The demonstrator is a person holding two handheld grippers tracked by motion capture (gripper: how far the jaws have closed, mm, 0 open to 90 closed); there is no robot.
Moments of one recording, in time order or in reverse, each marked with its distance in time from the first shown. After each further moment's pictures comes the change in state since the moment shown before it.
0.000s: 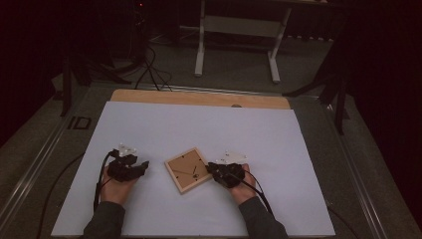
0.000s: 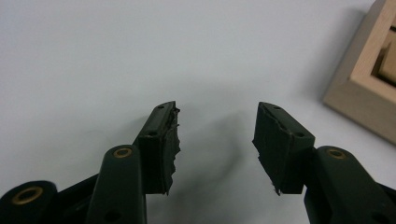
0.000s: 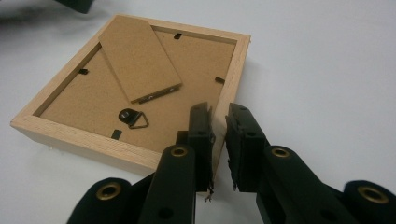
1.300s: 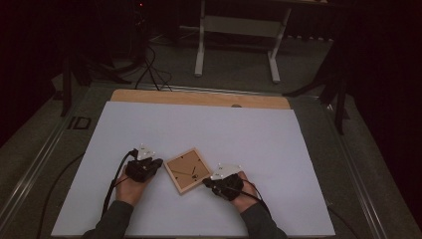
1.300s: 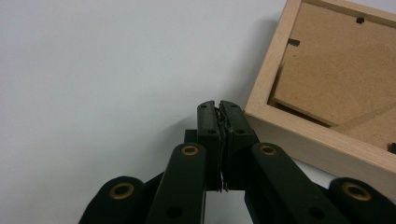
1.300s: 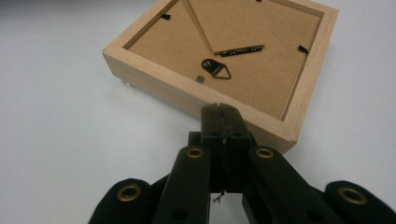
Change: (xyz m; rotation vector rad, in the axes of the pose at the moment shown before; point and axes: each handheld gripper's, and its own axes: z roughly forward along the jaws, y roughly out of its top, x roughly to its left) left arm -0.037 0.009 0.019 -0.053 -0.127 0.144; right arm 0.024 -0.010 -0.012 0.097 0.142 -0.167
